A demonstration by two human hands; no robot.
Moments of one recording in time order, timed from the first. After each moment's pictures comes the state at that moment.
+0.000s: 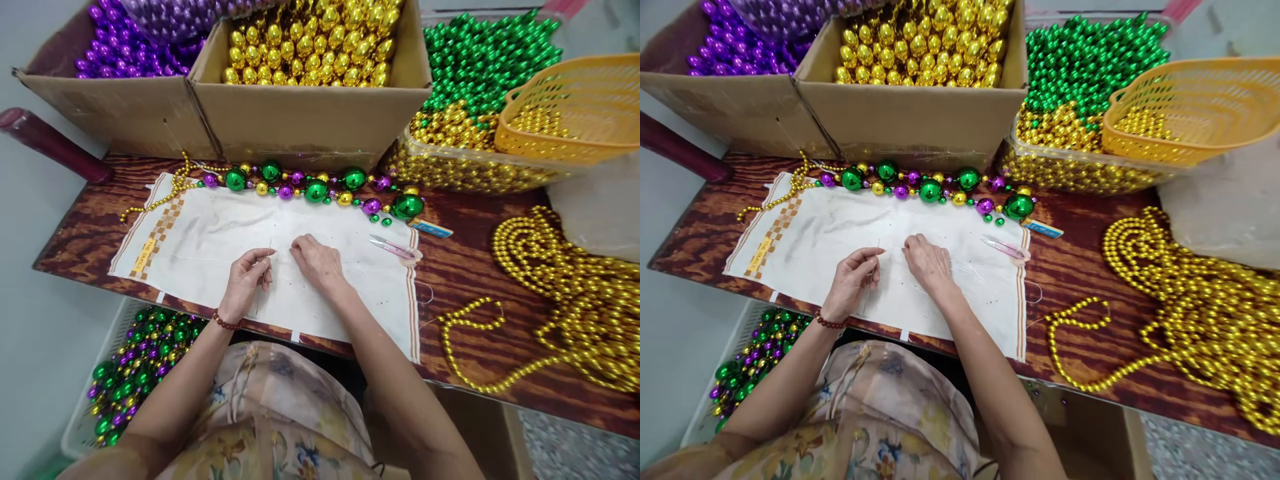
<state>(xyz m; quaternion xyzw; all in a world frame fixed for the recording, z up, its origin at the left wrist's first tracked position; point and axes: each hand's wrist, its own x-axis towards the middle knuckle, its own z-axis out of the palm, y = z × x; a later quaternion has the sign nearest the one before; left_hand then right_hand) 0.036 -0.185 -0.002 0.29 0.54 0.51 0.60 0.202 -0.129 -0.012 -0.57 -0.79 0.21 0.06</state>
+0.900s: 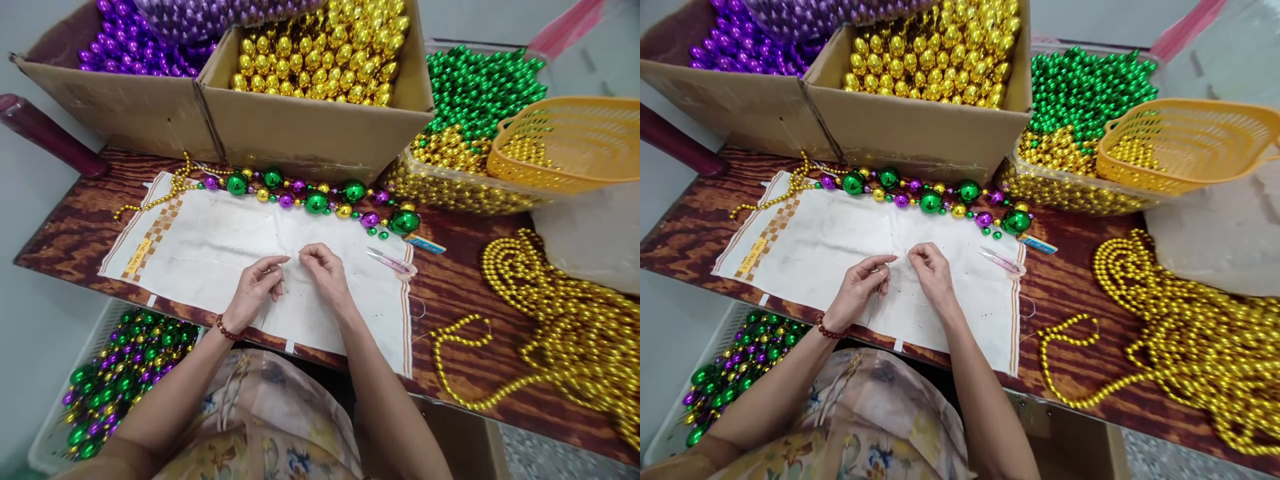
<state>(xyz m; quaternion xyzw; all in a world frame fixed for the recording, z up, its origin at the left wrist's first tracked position) 0.051 -0.184 0.000 0.34 0.49 0.49 0.64 0.213 -0.136 -0.022 -0.52 -0.56 0.49 0.41</state>
